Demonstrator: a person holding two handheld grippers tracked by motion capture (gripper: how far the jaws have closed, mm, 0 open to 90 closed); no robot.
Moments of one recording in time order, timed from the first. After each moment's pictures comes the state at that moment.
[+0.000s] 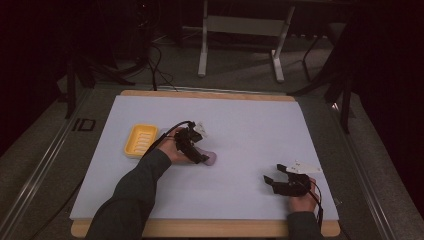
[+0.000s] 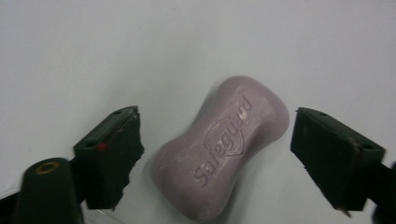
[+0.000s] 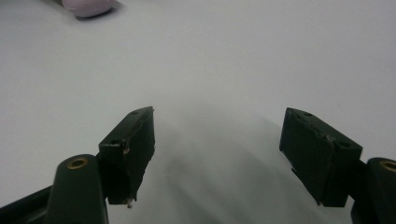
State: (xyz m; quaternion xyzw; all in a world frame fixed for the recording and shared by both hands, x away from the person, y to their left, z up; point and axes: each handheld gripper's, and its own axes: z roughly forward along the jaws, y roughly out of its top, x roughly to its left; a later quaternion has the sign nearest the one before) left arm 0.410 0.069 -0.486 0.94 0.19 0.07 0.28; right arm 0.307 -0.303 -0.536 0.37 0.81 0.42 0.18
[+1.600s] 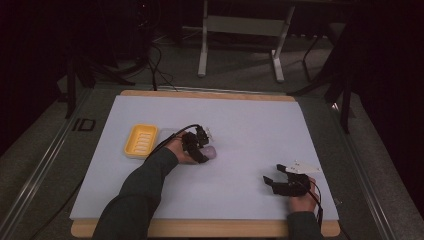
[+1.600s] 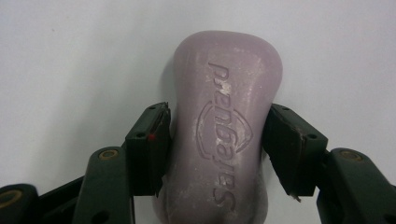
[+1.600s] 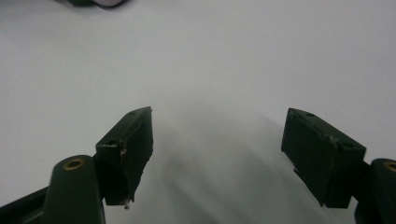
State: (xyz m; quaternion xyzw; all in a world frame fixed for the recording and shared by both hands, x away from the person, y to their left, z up) left arm 0.423 0.047 -0.504 0.96 0.19 0.06 0.18; right arm 0.307 -0.302 -0.536 0.37 0.81 0.42 0.18
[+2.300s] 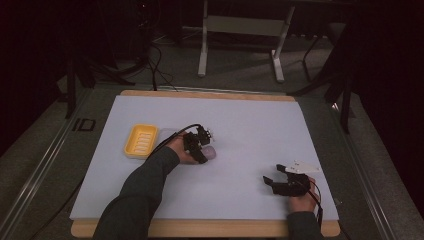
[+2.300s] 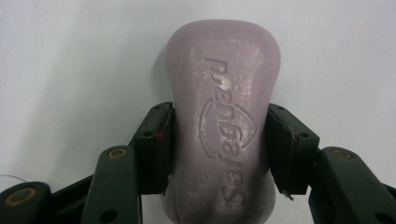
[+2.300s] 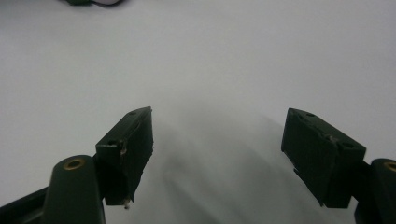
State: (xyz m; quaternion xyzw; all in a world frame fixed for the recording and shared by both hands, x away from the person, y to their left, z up) left arm 0.425 0.042 -0.503 0.97 0.21 0.04 0.15; right arm 0.308 -0.302 -0.536 0.37 0.81 0.42 0.18
